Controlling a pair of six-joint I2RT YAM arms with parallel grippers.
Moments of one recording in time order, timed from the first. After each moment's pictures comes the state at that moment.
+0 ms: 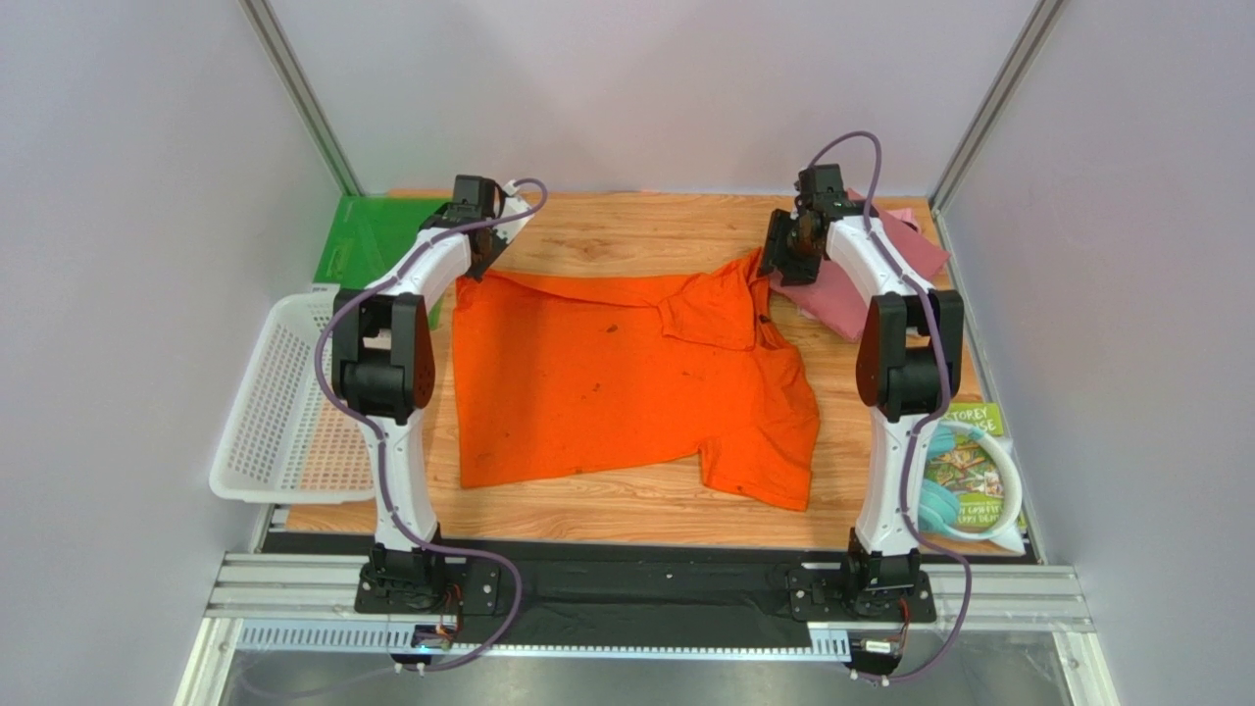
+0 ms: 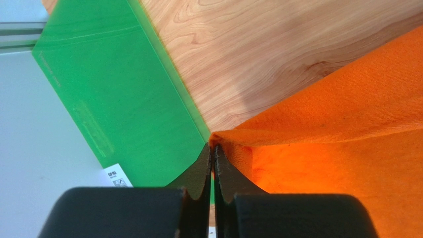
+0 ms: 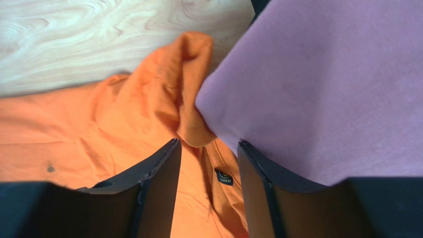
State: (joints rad) left arm -0.12 2.12 1.71 -0.50 -0.23 0.64; right arm 0.09 2.18 1.87 -0.69 -0.13 0.34
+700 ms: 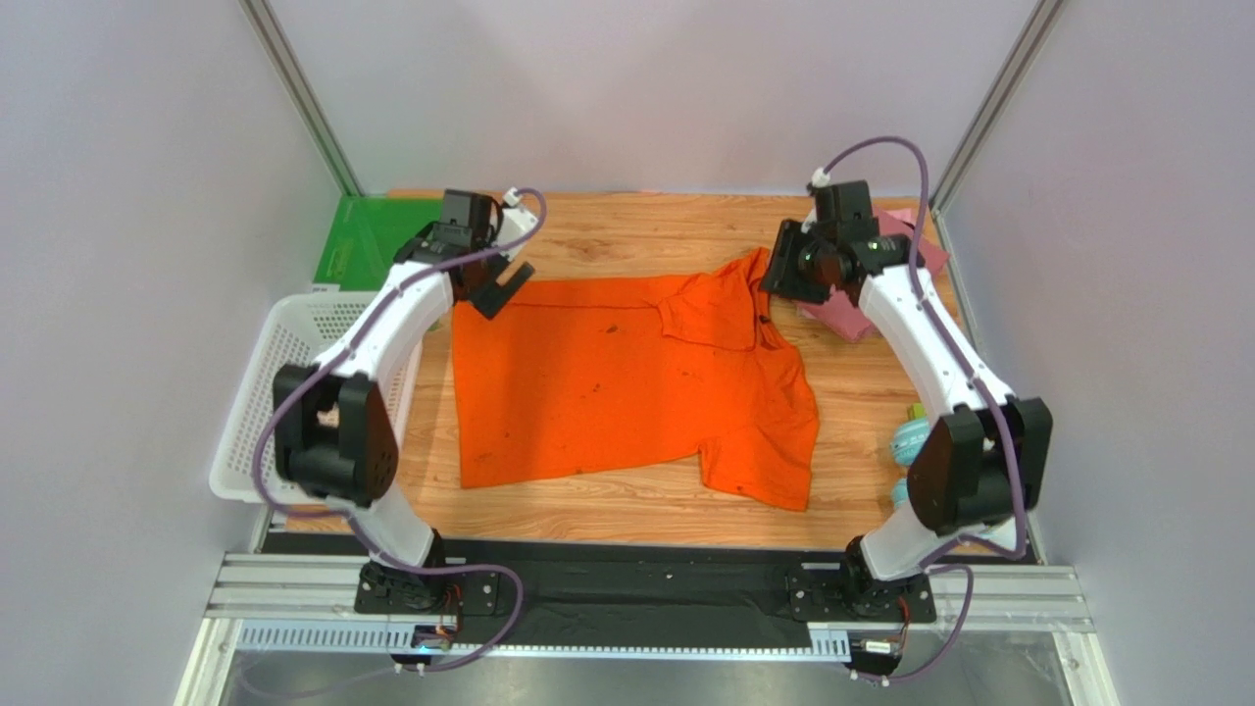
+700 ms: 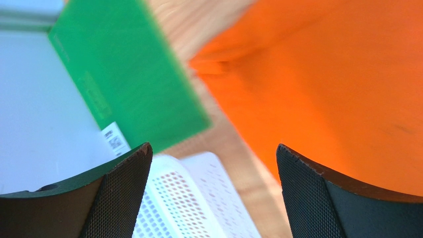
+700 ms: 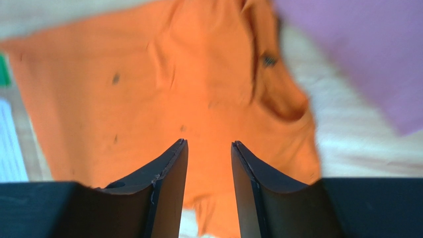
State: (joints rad) left arm -0.18 1.74 1.45 -0.57 -0.20 0.58; right arm 0.18 1.63 1.51 -0.71 -0.11 0.40
